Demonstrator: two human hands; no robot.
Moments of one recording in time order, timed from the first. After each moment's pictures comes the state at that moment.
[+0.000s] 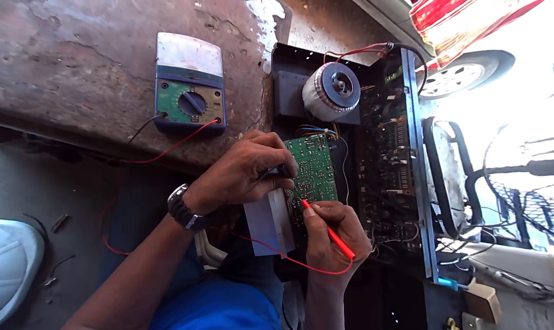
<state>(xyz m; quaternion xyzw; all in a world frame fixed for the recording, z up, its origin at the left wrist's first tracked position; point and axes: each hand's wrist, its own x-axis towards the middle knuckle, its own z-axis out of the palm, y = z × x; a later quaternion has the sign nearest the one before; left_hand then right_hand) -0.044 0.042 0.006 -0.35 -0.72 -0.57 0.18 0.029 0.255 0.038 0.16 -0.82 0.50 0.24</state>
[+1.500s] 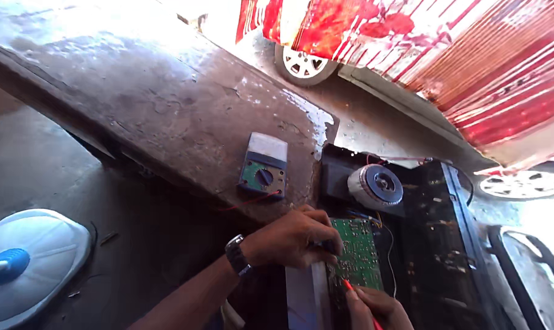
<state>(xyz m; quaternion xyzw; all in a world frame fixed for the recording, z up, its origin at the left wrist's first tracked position) -0.046 0.043 0.010 -0.36 -0.71 -0.58 0.19 0.027 0.257 0.041 0.19 -0.83 0.47 0.22</state>
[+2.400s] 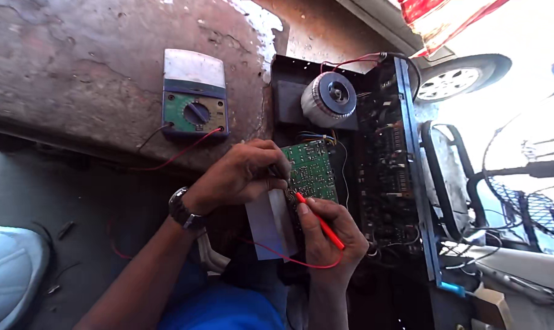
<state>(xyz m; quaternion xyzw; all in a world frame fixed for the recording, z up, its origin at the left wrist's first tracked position) -0.043 0.029 0.007 -0.35 -0.69 -0.61 0.14 0.025 0.247 0.042 0.17 -0.80 0.54 0.20</state>
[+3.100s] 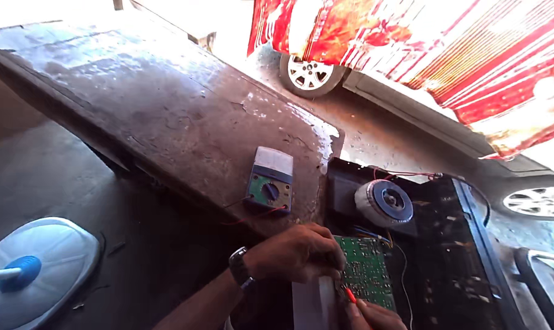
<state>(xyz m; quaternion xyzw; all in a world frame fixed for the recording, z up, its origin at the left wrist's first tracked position) -0.046 0.034 0.009 -0.36 -0.67 -0.63 0.16 0.022 0.248 0.042 0.20 -0.82 0.50 0.18</state>
